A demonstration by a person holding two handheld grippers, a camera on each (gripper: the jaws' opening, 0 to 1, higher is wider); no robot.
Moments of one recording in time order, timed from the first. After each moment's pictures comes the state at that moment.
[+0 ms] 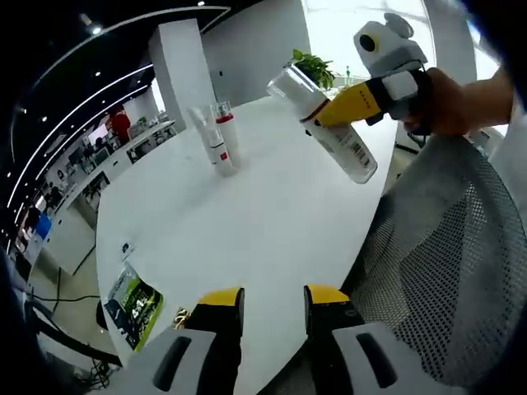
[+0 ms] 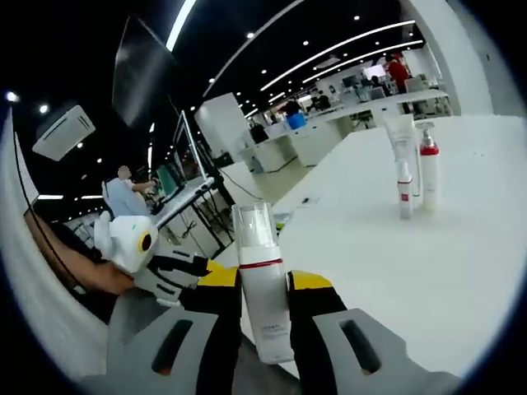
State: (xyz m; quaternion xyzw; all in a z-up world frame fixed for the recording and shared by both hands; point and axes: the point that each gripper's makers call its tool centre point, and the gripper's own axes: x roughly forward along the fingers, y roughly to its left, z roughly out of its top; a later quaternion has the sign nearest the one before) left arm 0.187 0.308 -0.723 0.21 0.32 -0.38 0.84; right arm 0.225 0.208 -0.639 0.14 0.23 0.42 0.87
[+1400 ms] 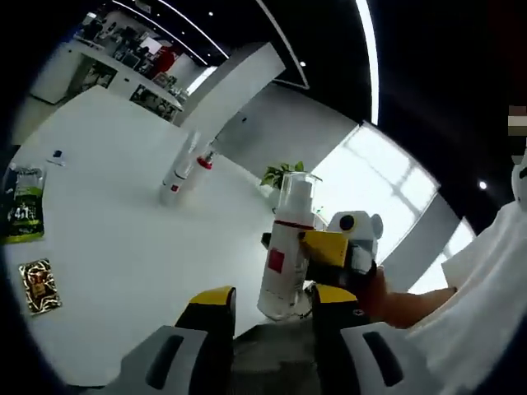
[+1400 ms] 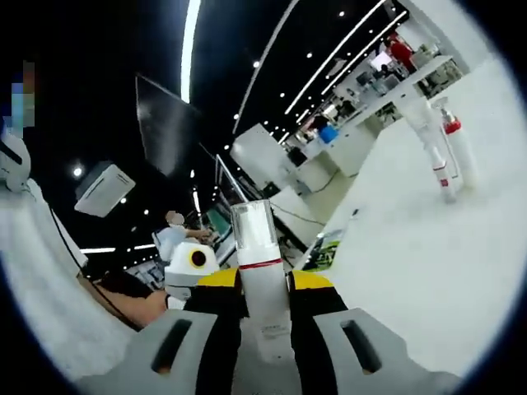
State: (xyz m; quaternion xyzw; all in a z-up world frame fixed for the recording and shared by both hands) left arm 0.173 0.228 -0.632 -0.29 0.30 -0.45 0.79; right arm 0.205 0.225 -0.593 0.32 0.20 0.51 0.77
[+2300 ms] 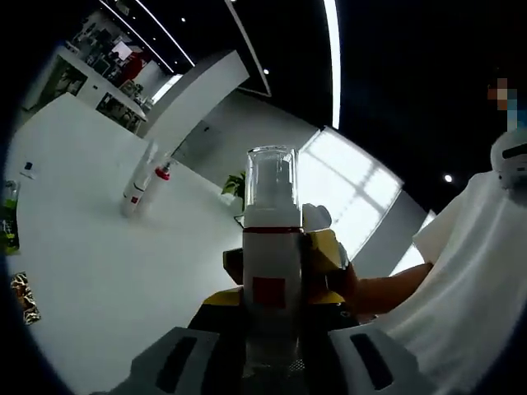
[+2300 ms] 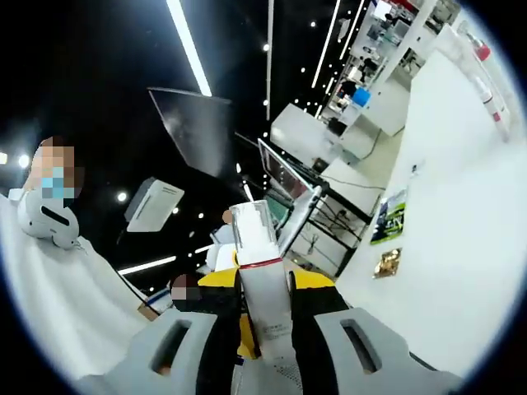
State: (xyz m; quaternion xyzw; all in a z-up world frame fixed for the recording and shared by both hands) left arm 0.146 0.220 -0.605 -0.29 0.24 -0.53 0.76; right arm 0.166 0.272 -0.568 0.38 0.24 0.59 0.67
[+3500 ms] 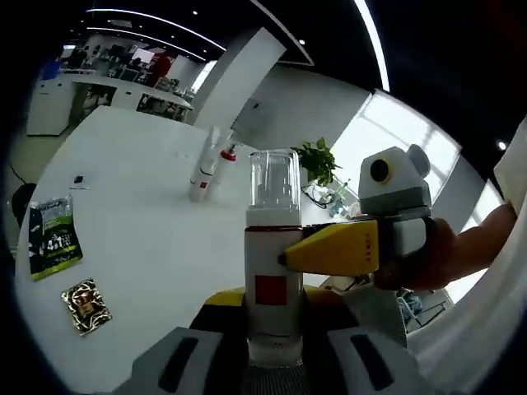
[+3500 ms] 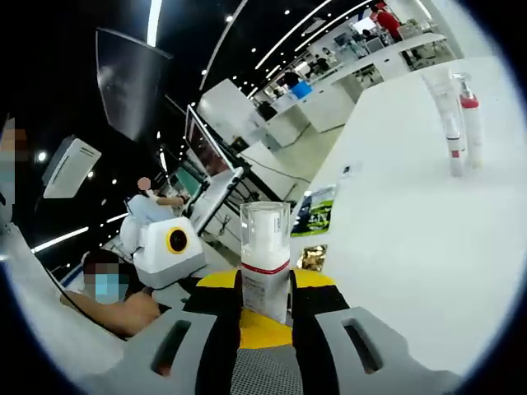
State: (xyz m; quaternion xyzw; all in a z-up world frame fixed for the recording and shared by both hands) left arm 0.181 0.265 -0.665 -0.16 0.34 -0.41 0.83; right arm 0.199 0.290 -0.619 0.22 0.33 0.44 0.81
